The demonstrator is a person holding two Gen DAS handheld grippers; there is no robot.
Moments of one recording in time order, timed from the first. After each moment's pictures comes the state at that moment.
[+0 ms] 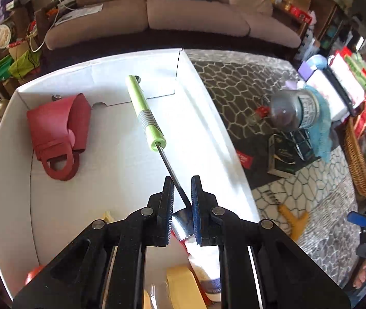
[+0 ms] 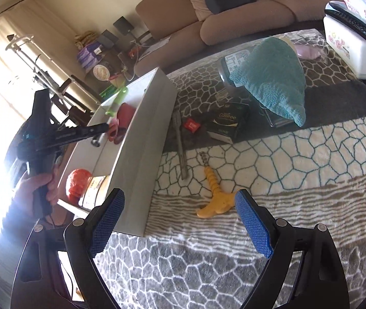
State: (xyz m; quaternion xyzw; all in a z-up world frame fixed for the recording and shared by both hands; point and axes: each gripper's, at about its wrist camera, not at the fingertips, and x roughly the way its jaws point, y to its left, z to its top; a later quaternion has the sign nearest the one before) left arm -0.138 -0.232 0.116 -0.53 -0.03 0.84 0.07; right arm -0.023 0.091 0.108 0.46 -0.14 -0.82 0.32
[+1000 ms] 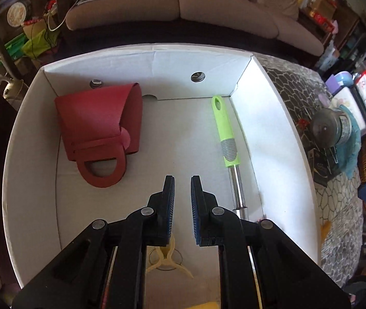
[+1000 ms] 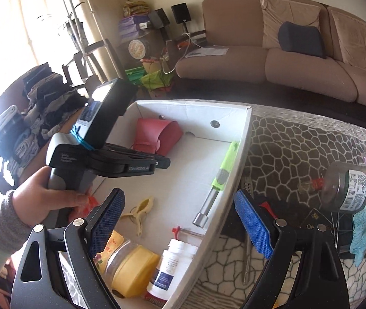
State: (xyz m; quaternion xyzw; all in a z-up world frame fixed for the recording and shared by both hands) left arm -0.145 -0.317 0.108 -0.54 -0.06 0.84 0.02; right arm -0.075 -0.123 0.156 0.39 0.04 -0.83 0.39
